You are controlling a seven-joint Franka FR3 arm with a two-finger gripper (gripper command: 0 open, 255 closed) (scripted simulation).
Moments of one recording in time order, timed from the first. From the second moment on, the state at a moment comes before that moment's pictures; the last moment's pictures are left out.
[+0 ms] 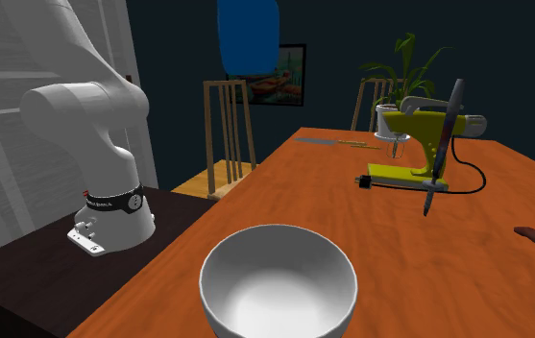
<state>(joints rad) 0.01 -0.43 0.07 -1.58 0.03 1.15 -0.02</state>
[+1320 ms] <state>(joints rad) 0.12 -0.31 0.47 -1.68 0.14 1.40 0.48</state>
